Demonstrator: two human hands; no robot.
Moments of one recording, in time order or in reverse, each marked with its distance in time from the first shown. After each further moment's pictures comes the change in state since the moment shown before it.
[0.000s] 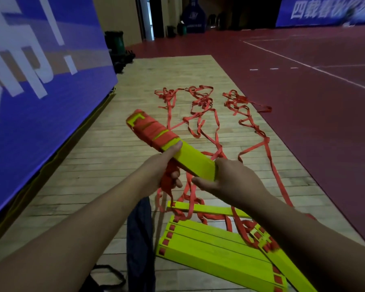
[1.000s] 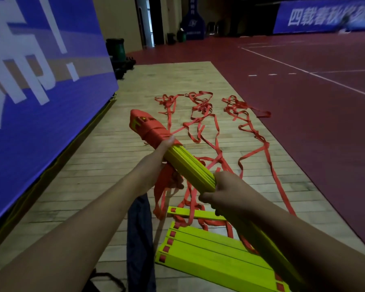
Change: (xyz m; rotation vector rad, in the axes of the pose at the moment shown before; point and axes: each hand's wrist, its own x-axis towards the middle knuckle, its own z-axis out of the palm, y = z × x) left_hand -0.003 0.015 -0.013 -0.002 -0.024 0.072; right_hand -0.003 -0.005 -0.006 0.385 -0.285 0.069
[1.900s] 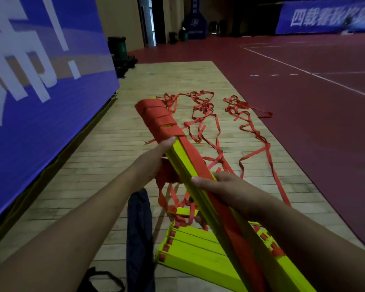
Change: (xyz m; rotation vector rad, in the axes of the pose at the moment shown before) left_hand 0.003 0.003 -0.011 0.126 -0.040 0.132; right_hand -0.012 -0.005 -0.008 0.795 -0.333 0.021
